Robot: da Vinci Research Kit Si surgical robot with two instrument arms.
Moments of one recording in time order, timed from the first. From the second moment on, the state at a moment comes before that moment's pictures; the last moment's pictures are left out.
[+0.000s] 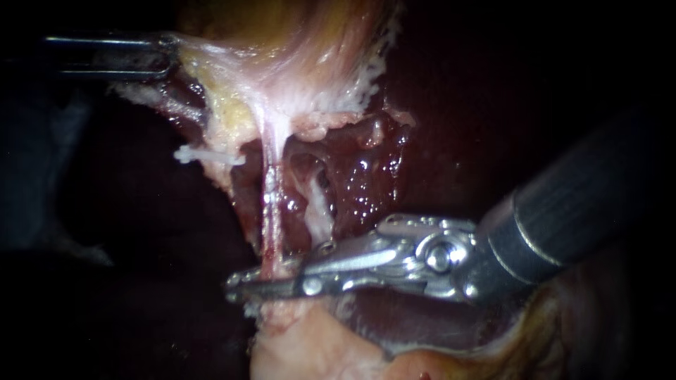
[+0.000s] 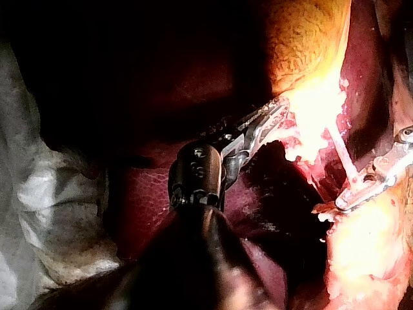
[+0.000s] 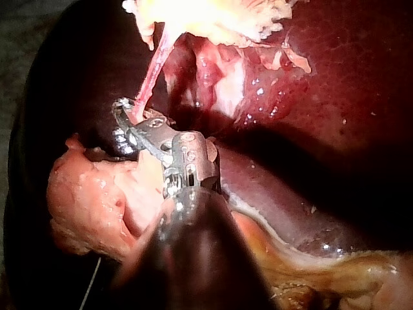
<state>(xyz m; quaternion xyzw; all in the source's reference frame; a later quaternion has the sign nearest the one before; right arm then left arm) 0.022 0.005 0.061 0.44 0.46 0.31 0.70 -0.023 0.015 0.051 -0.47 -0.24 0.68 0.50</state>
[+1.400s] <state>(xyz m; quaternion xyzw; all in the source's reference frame) 0.008 0.009 0.062 0.21 0.54 0.10 0.81 -0.023 0.015 0.051 -0.47 -0.24 0.68 0.50</state>
